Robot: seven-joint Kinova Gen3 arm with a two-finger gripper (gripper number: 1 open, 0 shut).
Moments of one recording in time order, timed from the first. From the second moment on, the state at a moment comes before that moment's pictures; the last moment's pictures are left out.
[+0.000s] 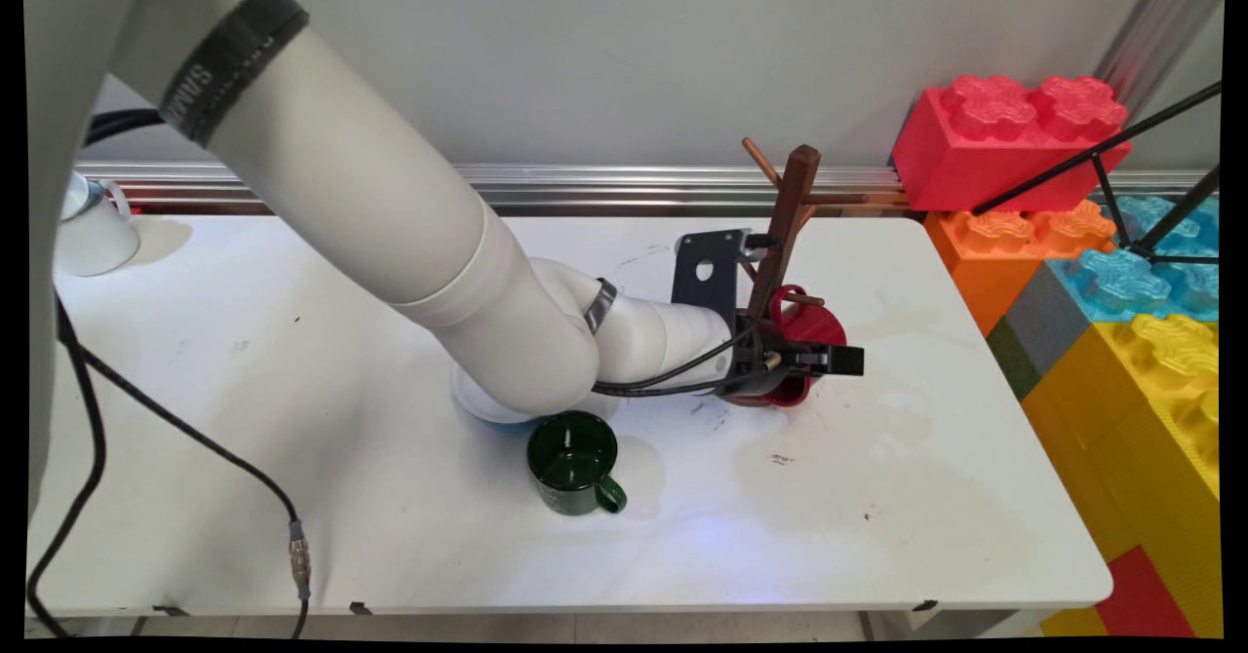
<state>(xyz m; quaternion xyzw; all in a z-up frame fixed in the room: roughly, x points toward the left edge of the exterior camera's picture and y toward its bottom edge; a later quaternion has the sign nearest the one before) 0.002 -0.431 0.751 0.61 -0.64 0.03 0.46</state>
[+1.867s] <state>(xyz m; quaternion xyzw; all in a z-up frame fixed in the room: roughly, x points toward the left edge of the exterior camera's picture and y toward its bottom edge) 0.015 -0.413 0.754 0.68 -0.55 -0.01 0.49</state>
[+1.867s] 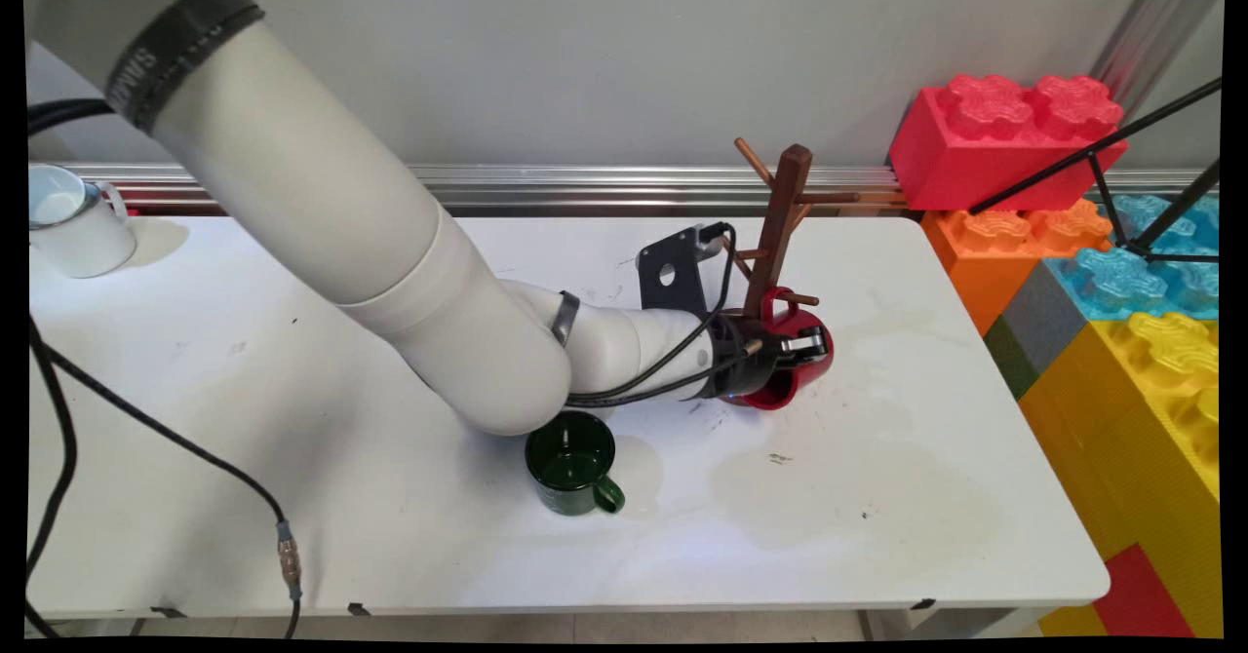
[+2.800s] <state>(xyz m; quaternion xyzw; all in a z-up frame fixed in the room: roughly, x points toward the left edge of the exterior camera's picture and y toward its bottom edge) 0.023 -0.413 0.782 0.64 -0.56 -0.04 0.52</state>
